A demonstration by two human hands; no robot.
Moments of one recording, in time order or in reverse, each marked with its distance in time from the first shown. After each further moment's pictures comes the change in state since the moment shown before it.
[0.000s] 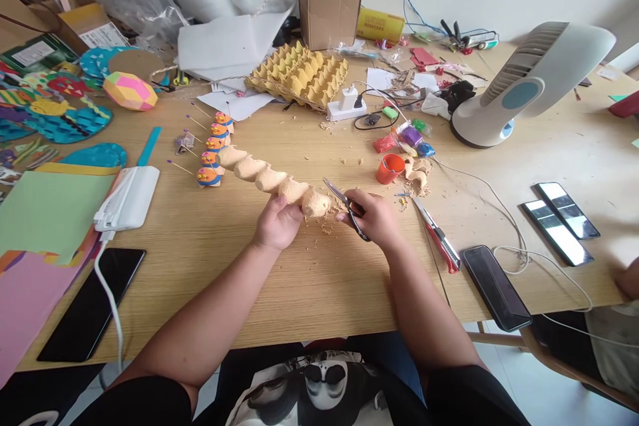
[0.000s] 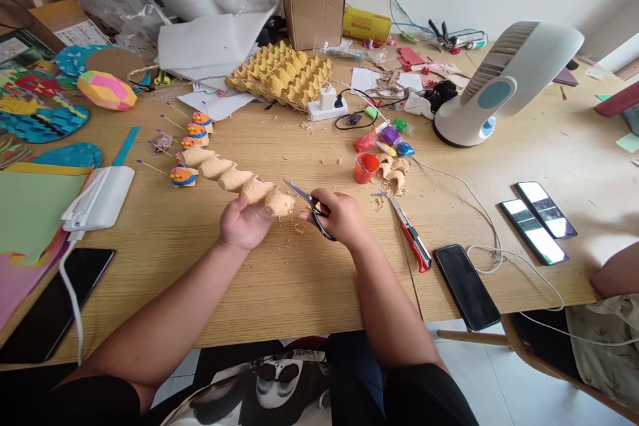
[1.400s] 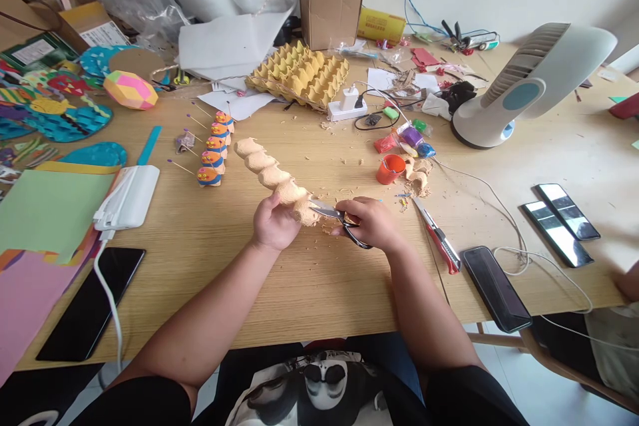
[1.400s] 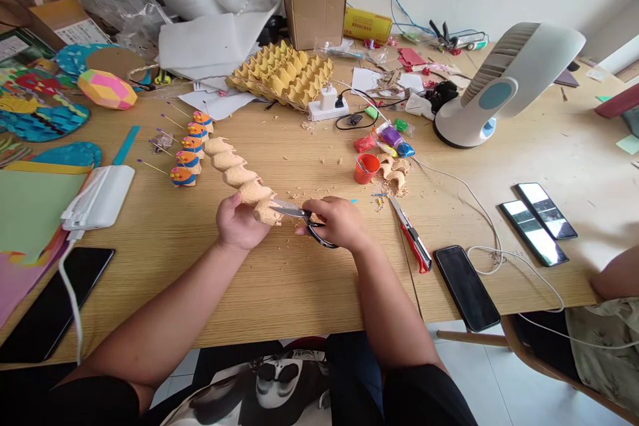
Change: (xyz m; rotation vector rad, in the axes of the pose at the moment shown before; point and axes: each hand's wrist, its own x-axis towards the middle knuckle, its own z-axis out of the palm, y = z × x) left_hand -0.003 0.005 0.002 -0.030 0.118 -0.031; right_hand 0.000 0.003 0.001 -0.004 -0.111 -0.182
